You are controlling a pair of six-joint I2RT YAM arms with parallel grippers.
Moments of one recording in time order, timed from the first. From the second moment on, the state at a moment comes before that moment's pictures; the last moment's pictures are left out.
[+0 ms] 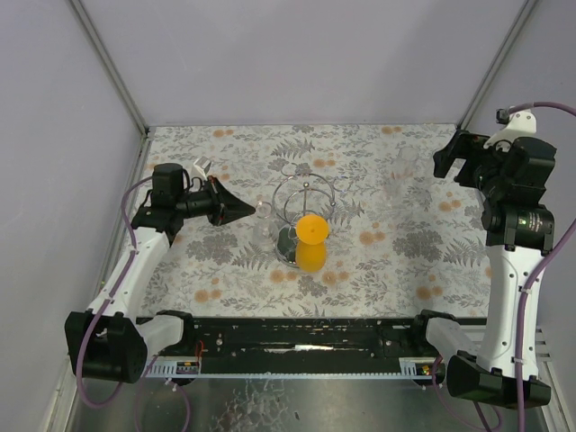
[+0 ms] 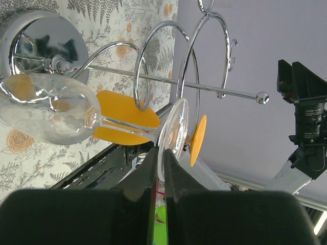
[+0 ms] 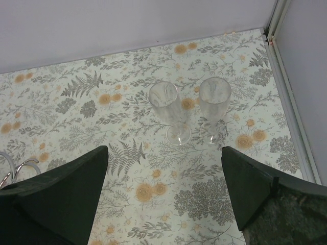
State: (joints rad) left arm -0.09 1.13 0.90 -0.35 0.92 -0.97; right arm -0.19 1.00 1.41 -0.71 -0.21 0.13
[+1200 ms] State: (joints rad) left arm 0.01 1.04 0.92 -0.41 0.95 -0.95; right arm -0.19 1.00 1.38 -0.69 -0.22 0.13
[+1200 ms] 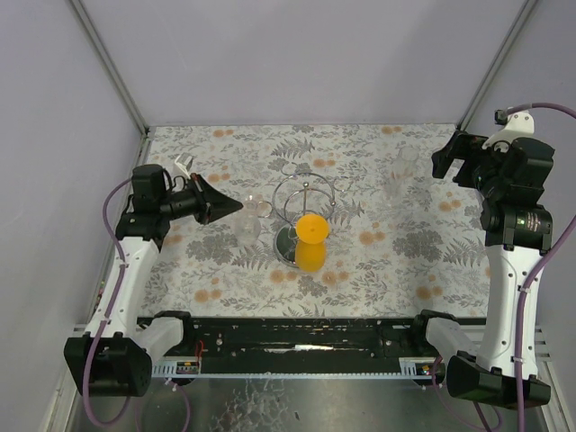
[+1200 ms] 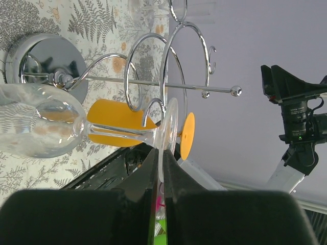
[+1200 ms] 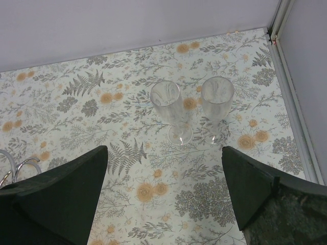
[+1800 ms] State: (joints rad) left arm 0.08 1.12 1.27 -0.44 0.96 -0.80; right arm -0.19 1.01 1.39 -0.69 -0.22 0.16
